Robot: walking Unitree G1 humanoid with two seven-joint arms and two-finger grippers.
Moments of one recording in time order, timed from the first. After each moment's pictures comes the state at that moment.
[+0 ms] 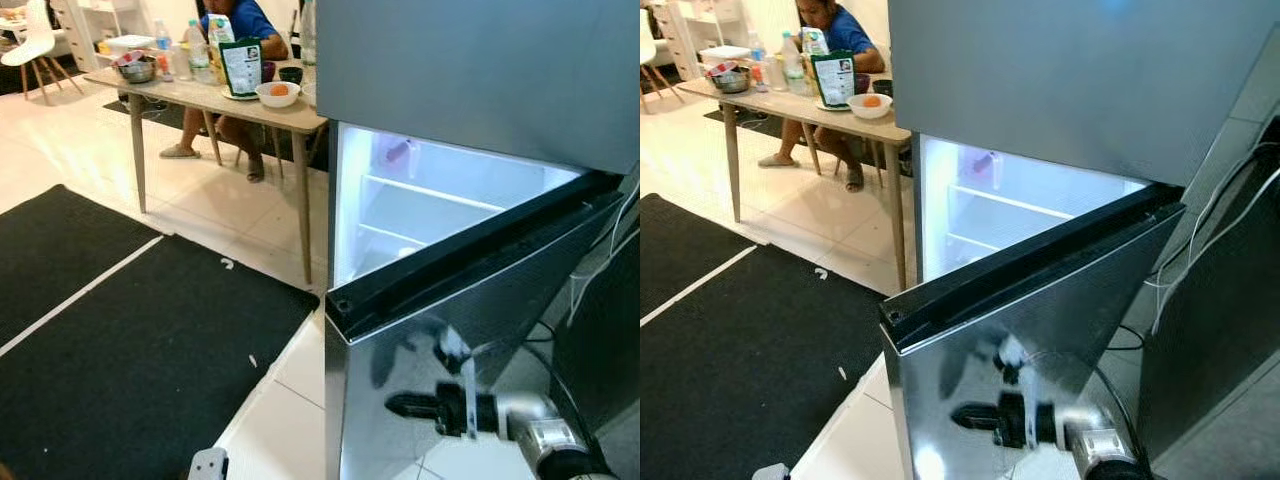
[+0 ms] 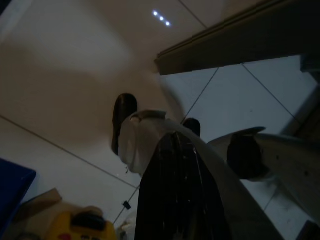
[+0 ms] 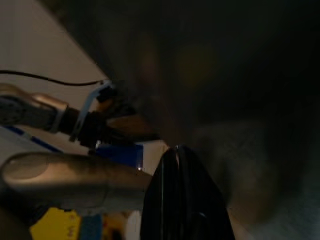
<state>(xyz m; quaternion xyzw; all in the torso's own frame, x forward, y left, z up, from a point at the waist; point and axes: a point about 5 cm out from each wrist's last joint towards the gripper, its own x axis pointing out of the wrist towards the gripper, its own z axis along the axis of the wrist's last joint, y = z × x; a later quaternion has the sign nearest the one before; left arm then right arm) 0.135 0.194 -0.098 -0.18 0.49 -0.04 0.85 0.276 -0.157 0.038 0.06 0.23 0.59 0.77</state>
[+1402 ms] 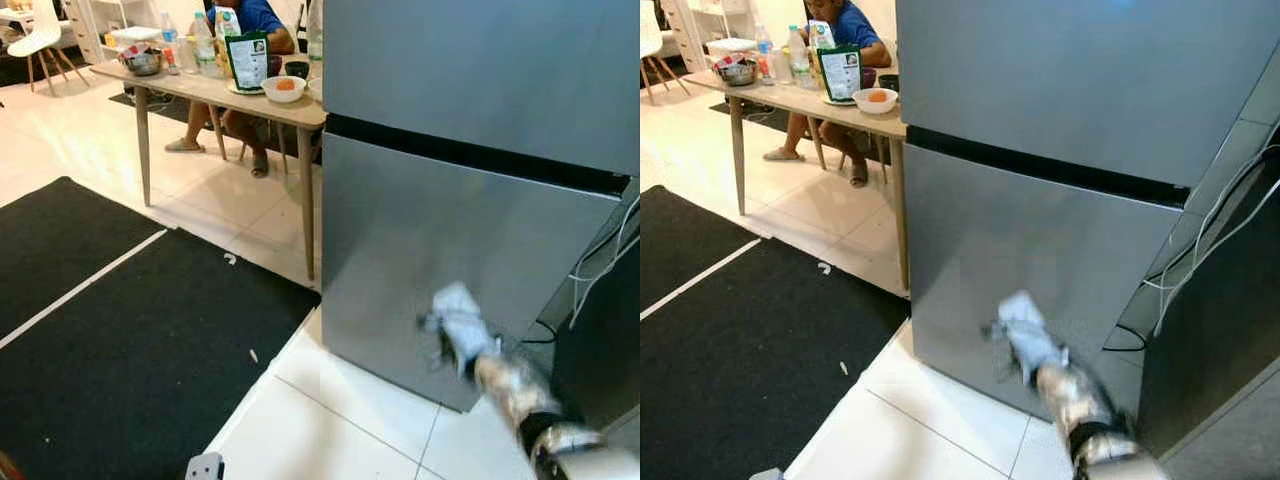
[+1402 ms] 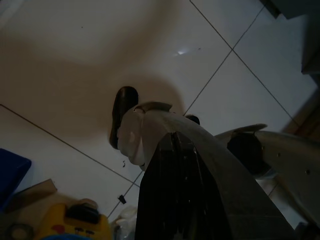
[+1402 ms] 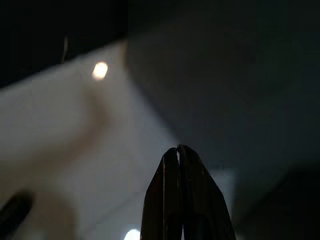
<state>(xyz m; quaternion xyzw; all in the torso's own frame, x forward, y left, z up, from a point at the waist) 0.129 0.195 -0.100 -0.19 0.49 -0.03 0.85 0.299 -0.191 0.001 -0.18 0.30 0.14 0.93</state>
